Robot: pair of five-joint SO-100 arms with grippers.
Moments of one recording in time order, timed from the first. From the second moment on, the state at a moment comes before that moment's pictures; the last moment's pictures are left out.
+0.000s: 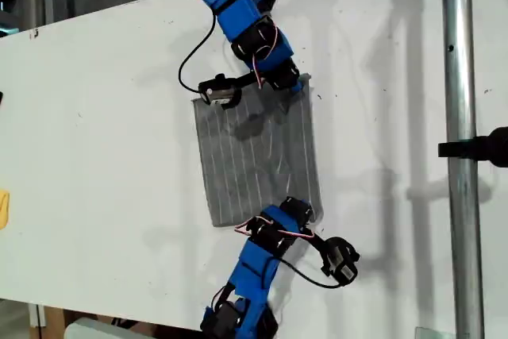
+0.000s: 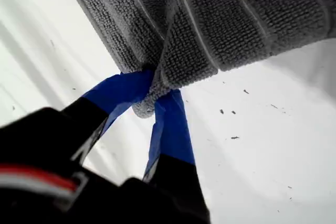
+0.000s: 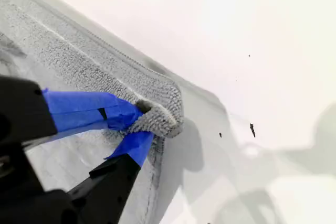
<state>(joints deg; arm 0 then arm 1) 19.7 61.4 58.1 85.5 -89.4 -26.8 102.8 114.0 68.3 88.2</state>
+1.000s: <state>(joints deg) -22.2 73.7 71.1 95.0 -63.0 29.7 99.5 101.2 70.0 31.0</state>
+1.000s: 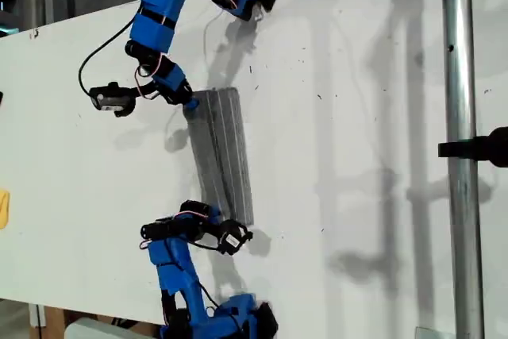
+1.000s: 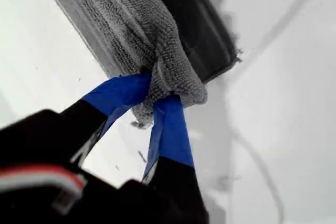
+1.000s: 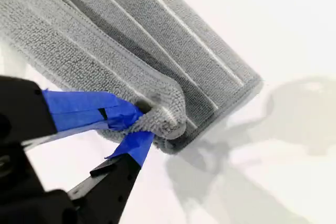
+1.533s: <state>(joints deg) -25.0 73.8 74.0 93.5 -62.2 26.6 94.7 101.2 70.0 32.4</state>
